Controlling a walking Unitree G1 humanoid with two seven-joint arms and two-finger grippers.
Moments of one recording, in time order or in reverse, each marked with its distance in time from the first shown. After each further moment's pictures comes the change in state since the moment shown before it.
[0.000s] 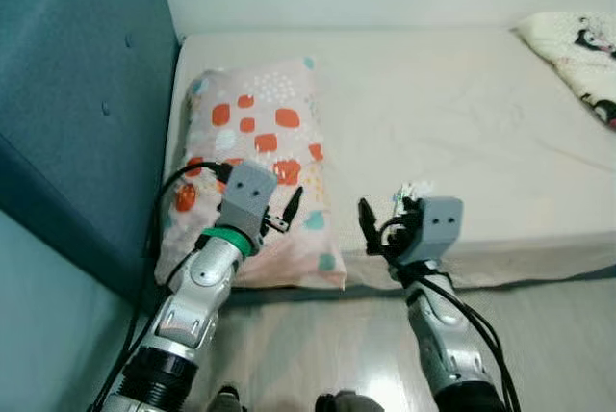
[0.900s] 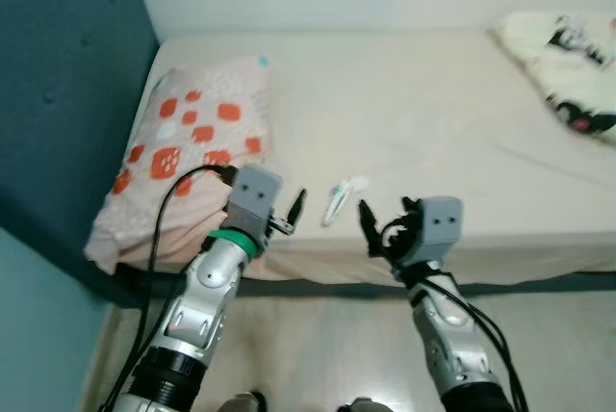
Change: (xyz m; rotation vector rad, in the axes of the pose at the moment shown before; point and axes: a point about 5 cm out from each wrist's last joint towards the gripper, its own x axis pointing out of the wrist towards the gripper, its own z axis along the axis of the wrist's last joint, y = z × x) left arm 0.003 0.000 0.001 0.016 -0.008 -0.003; right arm 0.002 -0.001 0.002 0.001 -0.010 -0.002
